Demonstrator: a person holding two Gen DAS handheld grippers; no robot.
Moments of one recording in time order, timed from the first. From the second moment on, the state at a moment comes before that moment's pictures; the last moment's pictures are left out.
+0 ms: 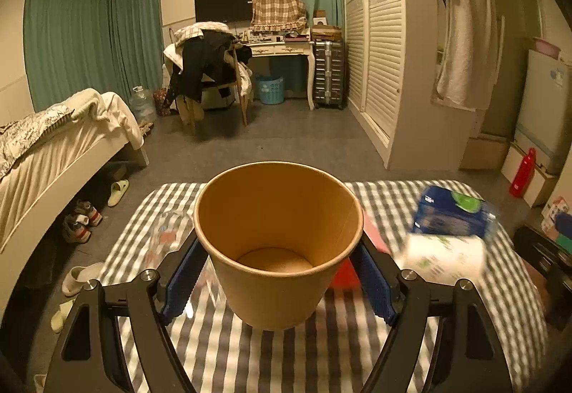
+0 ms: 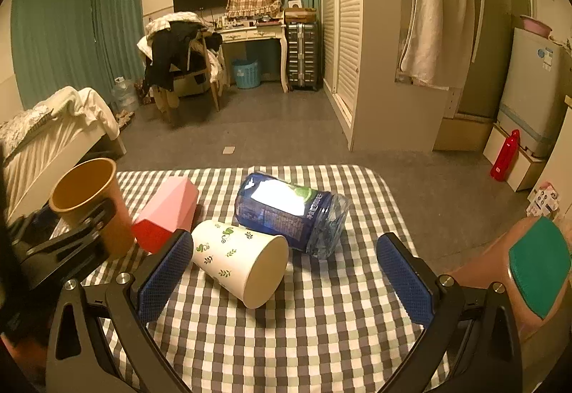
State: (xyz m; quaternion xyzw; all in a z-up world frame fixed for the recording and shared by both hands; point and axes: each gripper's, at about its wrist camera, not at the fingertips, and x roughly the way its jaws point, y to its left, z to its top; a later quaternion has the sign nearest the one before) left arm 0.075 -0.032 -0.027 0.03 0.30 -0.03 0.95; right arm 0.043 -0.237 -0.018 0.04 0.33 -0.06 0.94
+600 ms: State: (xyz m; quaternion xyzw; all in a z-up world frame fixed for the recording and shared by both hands) left arm 0.011 -0.061 -0.049 0.09 0.44 -0.07 0.89; right arm -0.012 -0.276 0.029 0.07 0.27 -0.07 0.96
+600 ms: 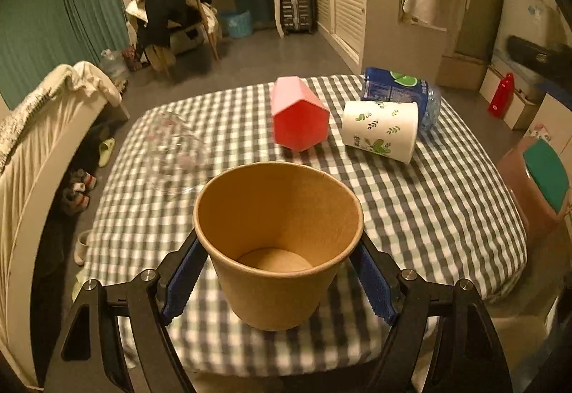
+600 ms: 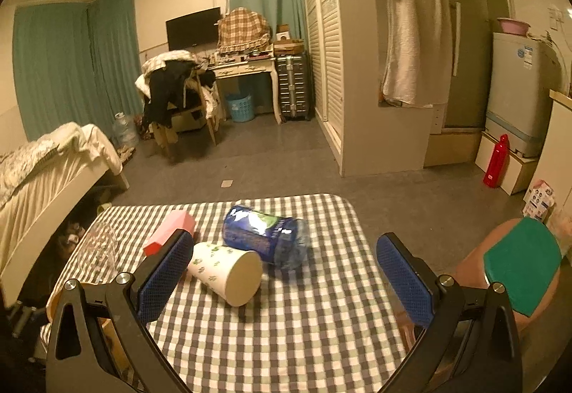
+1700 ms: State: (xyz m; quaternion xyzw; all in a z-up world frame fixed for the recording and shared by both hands) left arm -0.013 -0.049 -0.029 0.07 0.35 -0.04 0.93; right arm -0.038 -0.263 0.024 0.03 0.25 -0.04 0.97
